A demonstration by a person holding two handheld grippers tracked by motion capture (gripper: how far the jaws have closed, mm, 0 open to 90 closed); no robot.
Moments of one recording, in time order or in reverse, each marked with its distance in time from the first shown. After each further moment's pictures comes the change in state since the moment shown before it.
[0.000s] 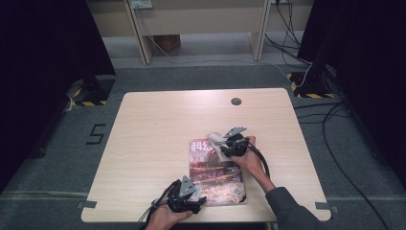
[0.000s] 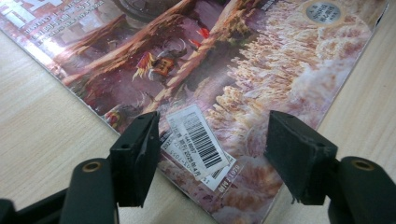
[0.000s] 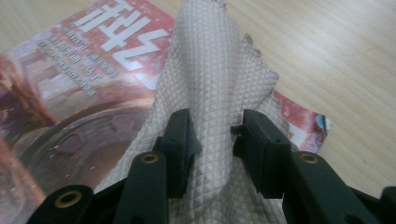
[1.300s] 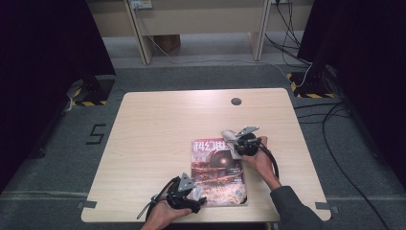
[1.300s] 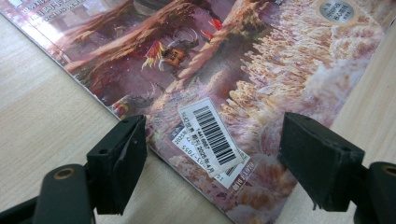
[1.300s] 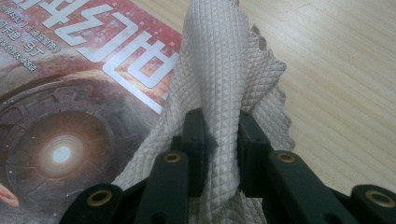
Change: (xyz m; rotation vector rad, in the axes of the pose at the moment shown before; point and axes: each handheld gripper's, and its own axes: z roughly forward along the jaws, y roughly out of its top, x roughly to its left) left arm 0.010 0.002 0.005 0.030 -0.047 -0.032; right arm -0.019 -0.019 -0.019 0.041 -0.089 0.050
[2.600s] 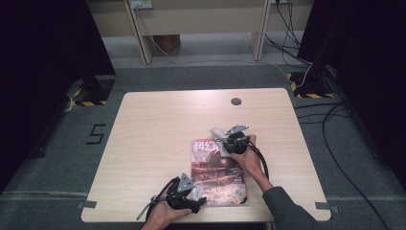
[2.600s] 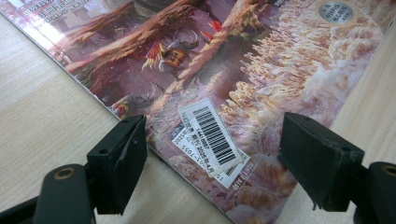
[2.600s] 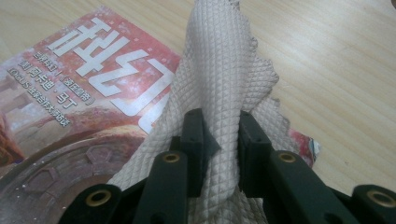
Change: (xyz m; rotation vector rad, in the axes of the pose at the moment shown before) left arm 0.000 -0.001 0.000 -0.012 -0.001 0.001; right arm 0.019 0.020 0.022 -0.062 0.042 -0.008
